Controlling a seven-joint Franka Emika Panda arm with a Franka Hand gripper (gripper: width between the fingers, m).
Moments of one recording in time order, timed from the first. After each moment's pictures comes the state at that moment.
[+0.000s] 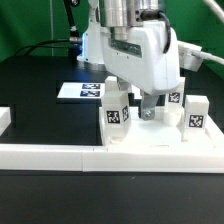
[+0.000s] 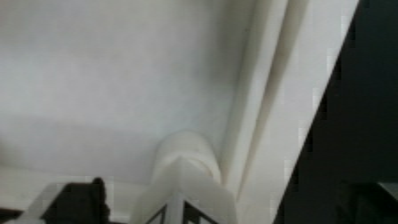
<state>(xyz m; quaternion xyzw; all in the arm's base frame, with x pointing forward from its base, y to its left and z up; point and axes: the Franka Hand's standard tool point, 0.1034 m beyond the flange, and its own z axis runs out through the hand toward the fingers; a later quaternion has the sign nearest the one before) 0.624 0.017 0.074 -0.81 0.59 -0.01 0.06</state>
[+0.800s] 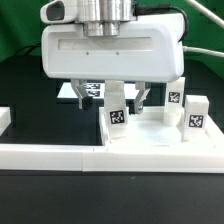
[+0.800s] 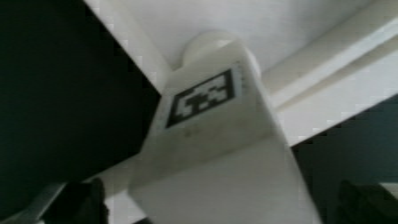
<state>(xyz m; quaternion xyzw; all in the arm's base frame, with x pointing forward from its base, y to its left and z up) 0.633 -0.022 0.078 -0.97 0.23 -0.07 0.04</state>
